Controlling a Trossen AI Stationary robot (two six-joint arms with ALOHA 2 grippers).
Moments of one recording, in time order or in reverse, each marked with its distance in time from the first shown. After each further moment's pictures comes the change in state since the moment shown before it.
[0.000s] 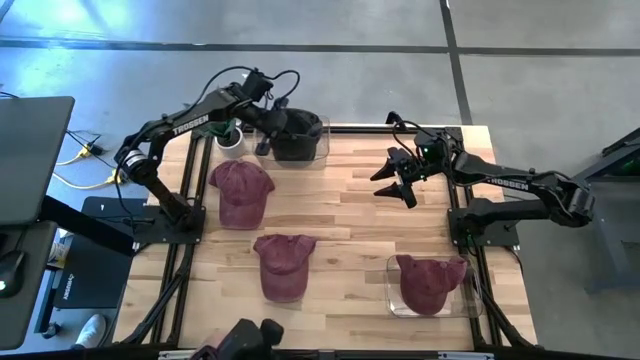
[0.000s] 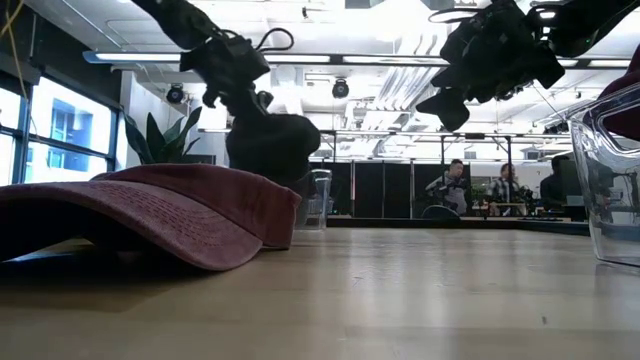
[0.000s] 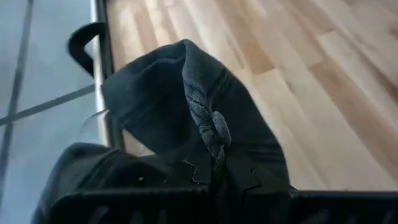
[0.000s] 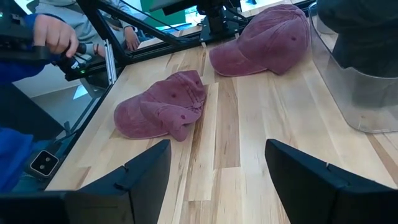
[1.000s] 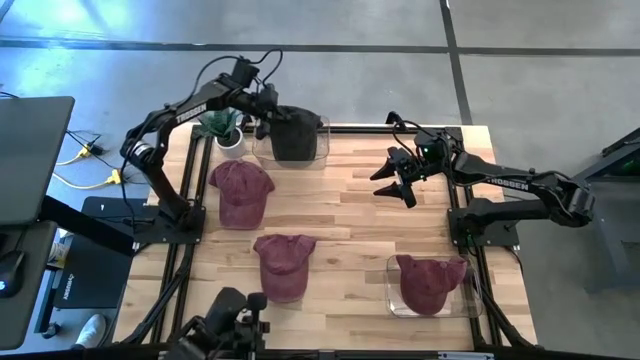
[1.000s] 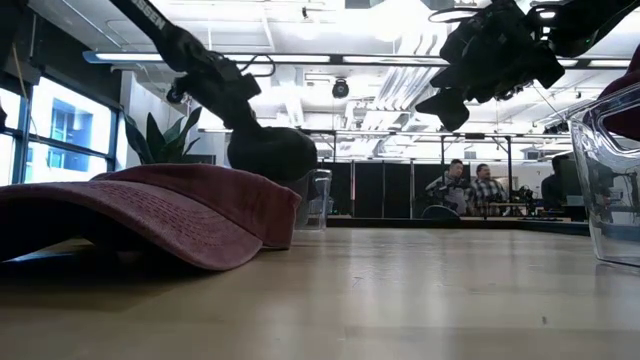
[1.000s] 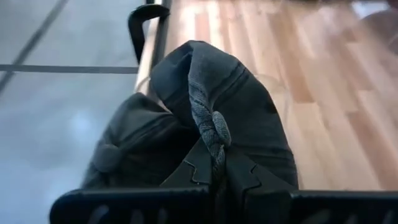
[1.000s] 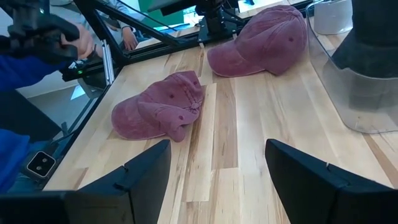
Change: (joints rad) left arm 0.183 0.093 0.001 0.144 0.150 -0.278; right arm 0.000 0.000 0.000 0.003 0.010 0.000
